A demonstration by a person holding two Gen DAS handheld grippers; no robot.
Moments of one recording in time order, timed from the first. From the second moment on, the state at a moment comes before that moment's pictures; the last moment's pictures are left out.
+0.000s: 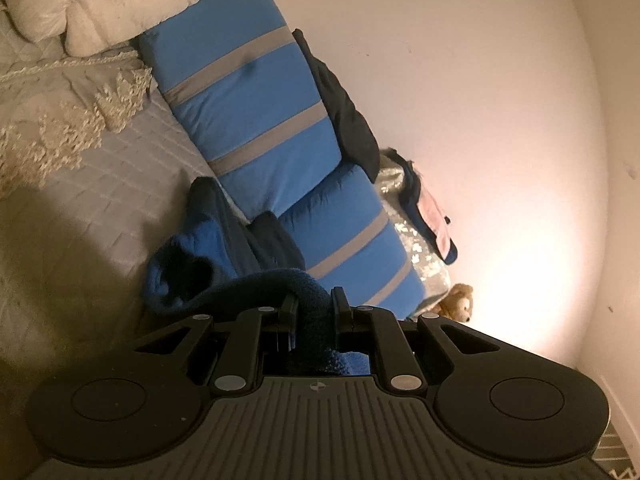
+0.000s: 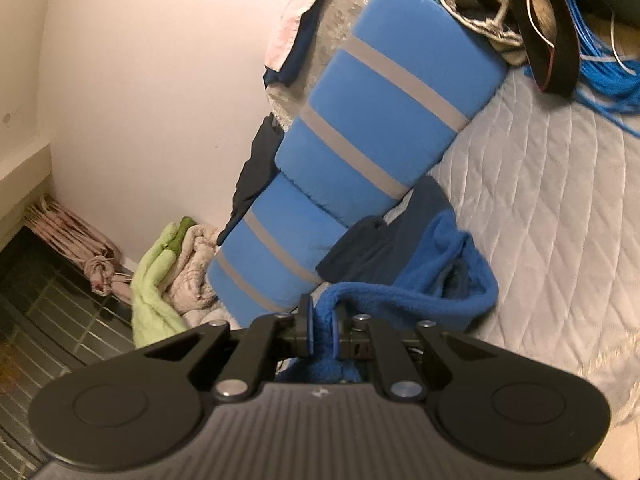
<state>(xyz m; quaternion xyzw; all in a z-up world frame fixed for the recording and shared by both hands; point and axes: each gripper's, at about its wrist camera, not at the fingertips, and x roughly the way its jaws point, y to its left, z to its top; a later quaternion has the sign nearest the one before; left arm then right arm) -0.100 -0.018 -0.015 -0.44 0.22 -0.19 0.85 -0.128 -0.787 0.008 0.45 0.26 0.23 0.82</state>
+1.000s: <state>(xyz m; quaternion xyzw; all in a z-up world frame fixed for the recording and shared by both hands) 0.072 -0.025 0.020 -0.42 0.25 -0.11 0.87 0.038 -0.737 0.079 0.33 0.26 0.16 0.89</state>
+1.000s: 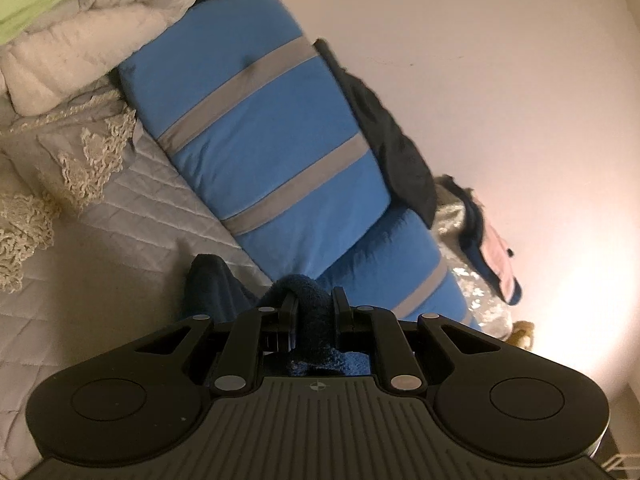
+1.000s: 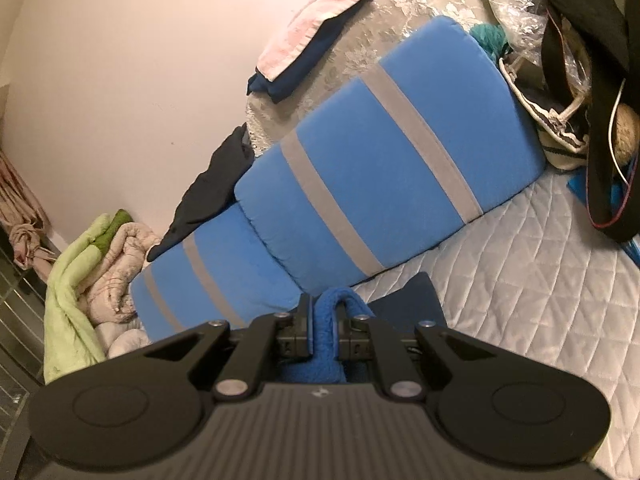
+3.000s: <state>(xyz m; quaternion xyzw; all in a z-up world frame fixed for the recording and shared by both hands) 0.287 -0.061 -0.100 -0.35 0.37 0.02 0.86 0.295 -0.679 -0.073 0.22 0.38 0.07 0.90</state>
